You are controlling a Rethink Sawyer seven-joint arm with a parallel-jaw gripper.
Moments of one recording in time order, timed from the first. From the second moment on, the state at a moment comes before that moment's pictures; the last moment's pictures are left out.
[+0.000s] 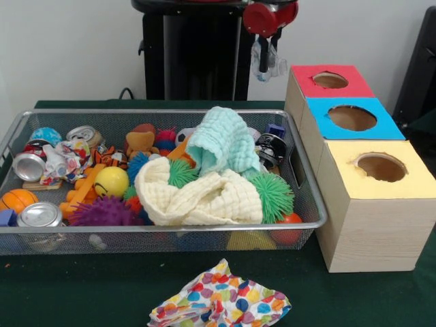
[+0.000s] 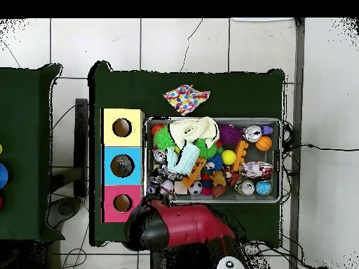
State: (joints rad) arm -0.30 -0.98 0.20 2.16 -0.26 0.36 0.89
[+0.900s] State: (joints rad) arm -0.34 -1.01 0.11 2.17 -0.22 0.36 0.92
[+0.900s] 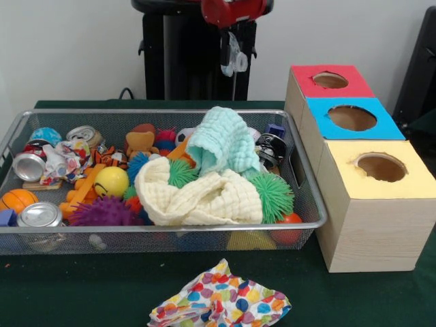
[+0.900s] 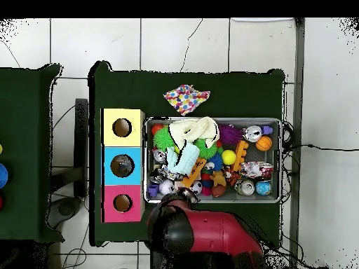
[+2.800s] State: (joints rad) arm 0.05 -0.99 -0.04 2.11 0.09 0.38 1.06
